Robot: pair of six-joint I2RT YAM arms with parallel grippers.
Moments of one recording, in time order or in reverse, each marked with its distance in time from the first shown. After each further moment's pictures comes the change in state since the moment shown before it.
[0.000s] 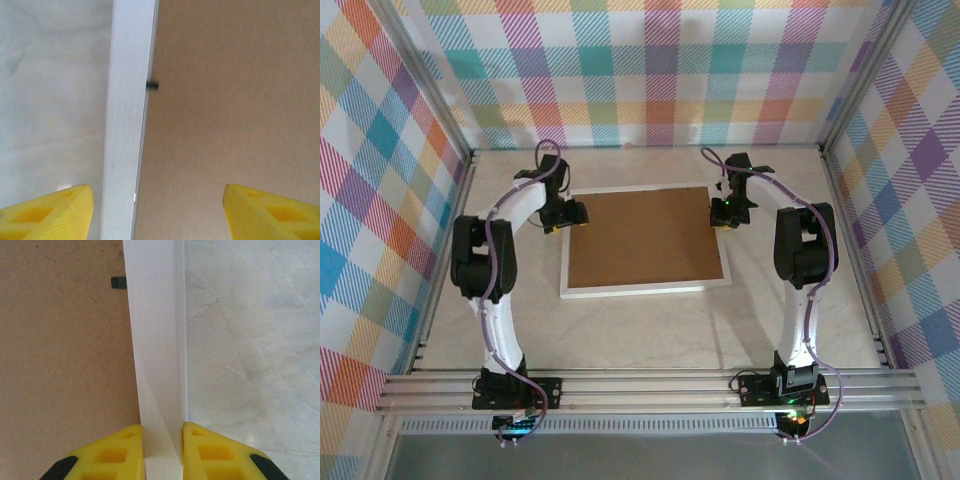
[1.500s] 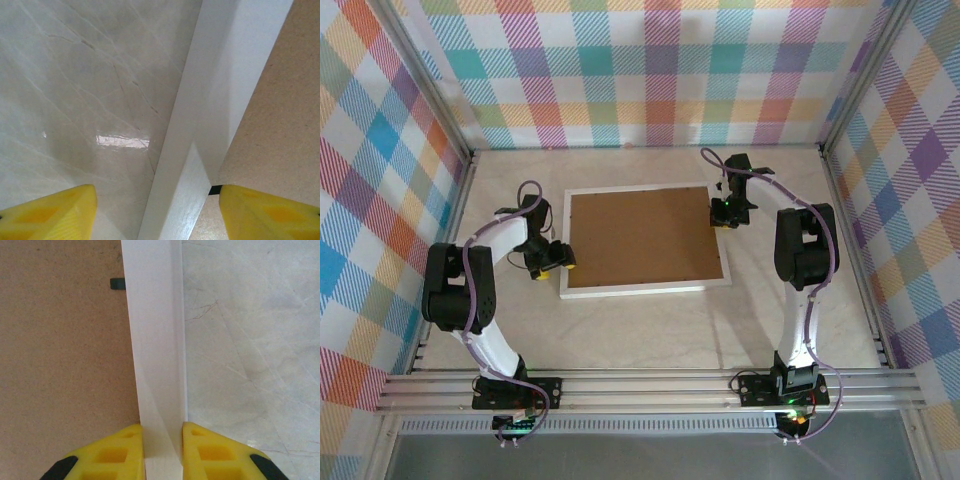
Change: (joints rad) left arm 0.047 -0.231 -0.432 0.018 0.100 -0.014; right arm 0.003 -0.016 -0.026 0.030 0.006 0.015
